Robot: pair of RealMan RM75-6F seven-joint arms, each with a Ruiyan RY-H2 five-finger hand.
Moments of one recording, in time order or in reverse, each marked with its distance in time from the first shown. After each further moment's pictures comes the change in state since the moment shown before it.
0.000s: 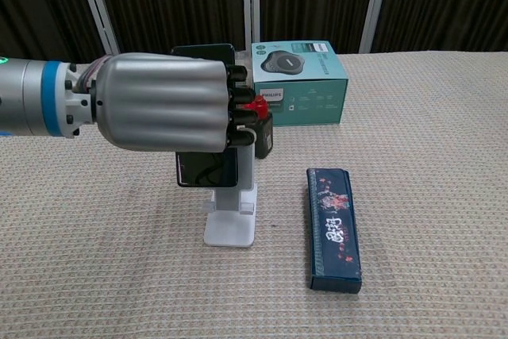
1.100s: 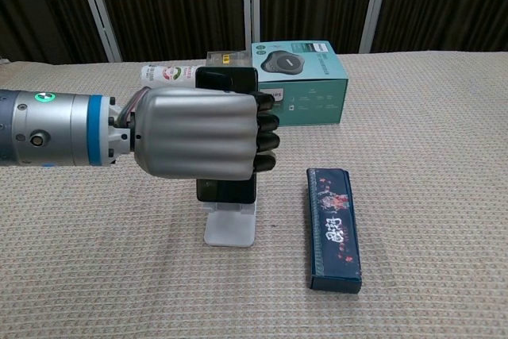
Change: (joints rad) left arm -0.014 -0.109 -0.007 0.034 -0.057 -0.058 0.139; right arm -0.004 0.020 0.000 0.011 -0.001 0.001 0.058
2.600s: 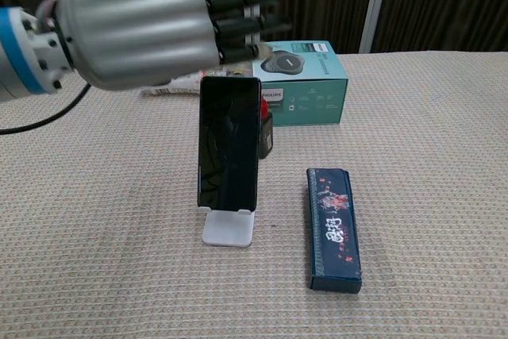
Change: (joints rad) left arm 0.156 0.124 -0.076 -0.161 -0.156 0.246 0.038; right arm -0.010 0.003 -0.014 -0.005 -0.041 0.017 0.002
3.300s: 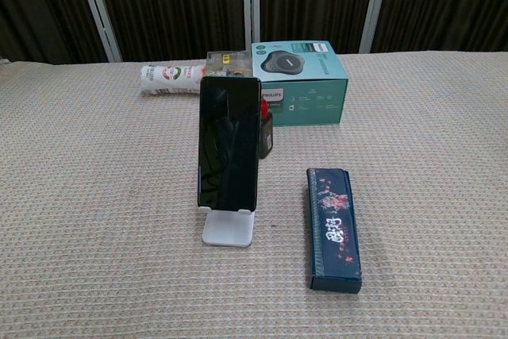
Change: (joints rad) left arm 0.664 0.226 0.088 -0.199 -0.476 0.551 -0.822; right arm 0.019 -0.041 0.000 -0.025 -0.017 -0.009 -0.102
